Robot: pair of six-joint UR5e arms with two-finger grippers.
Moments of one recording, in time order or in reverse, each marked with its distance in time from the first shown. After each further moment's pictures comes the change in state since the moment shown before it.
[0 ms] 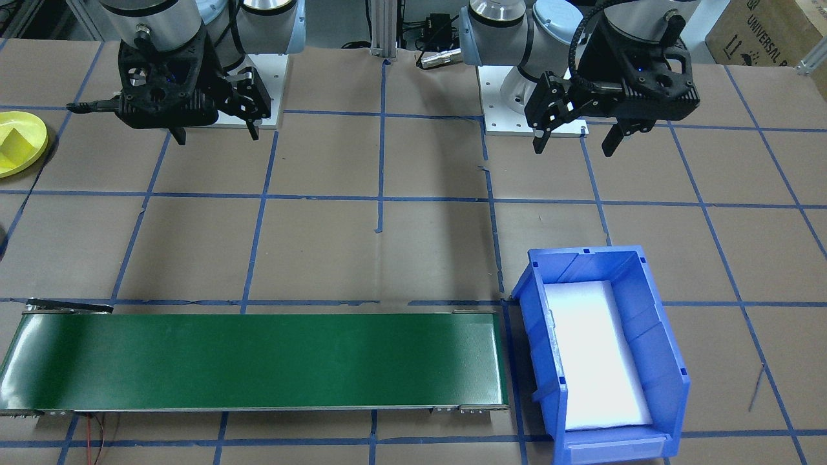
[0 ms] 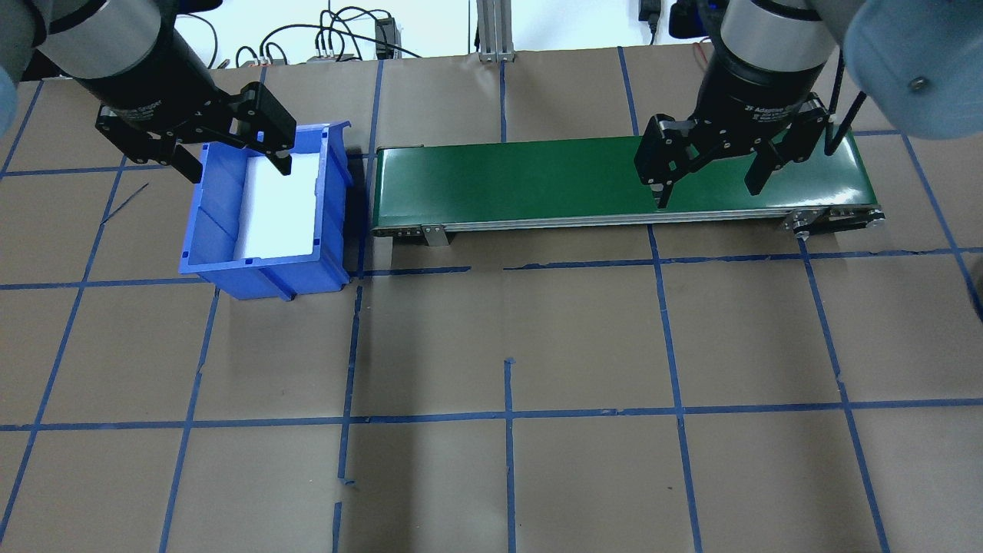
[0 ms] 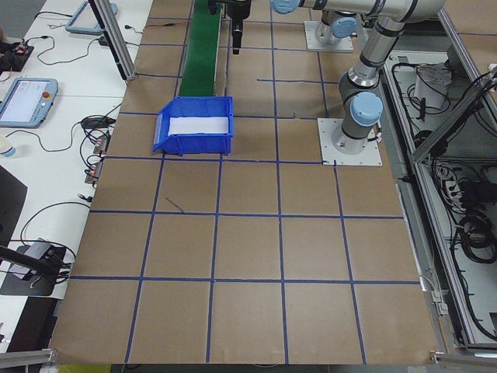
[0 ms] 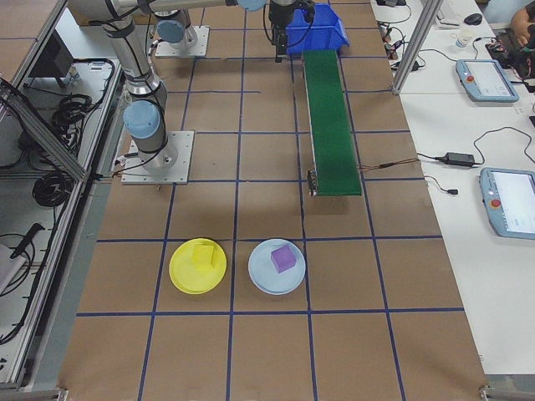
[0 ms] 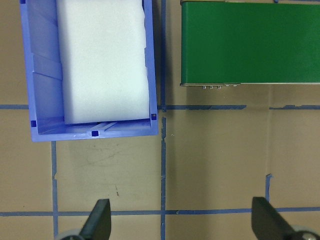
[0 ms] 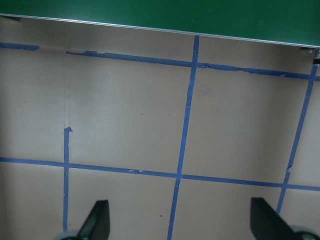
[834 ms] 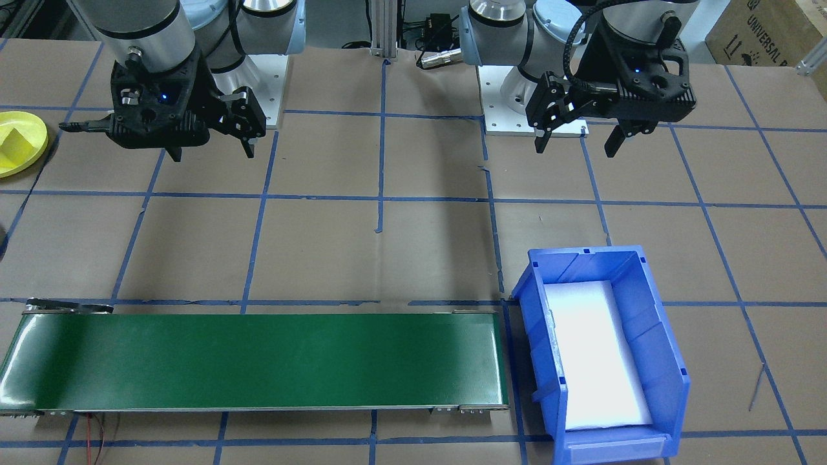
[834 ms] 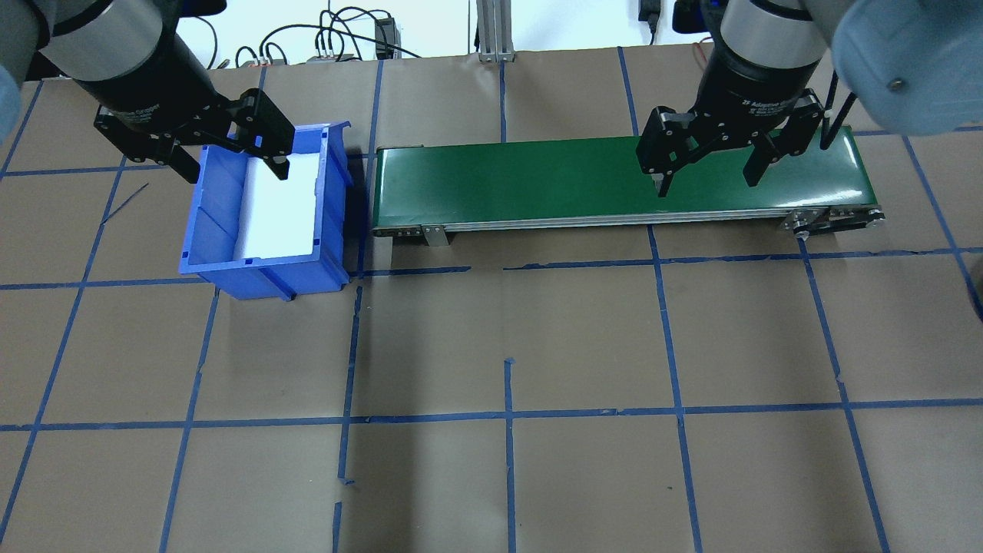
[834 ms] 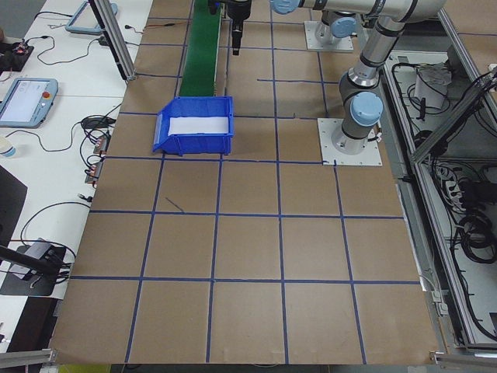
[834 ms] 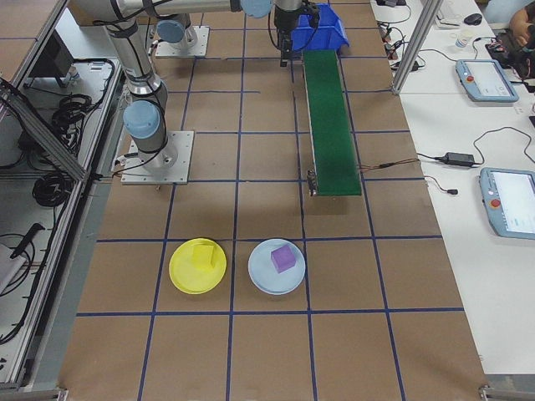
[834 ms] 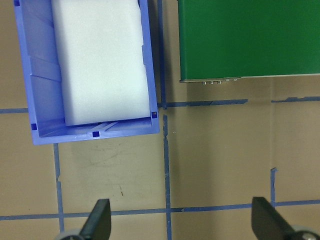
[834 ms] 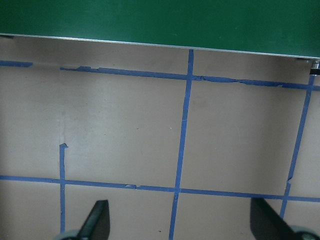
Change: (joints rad) left arm -0.005 0.000 -0.001 -0.001 0.020 0.038; right arm -0.023 0.017 0.020 -0.068 -0.001 0.002
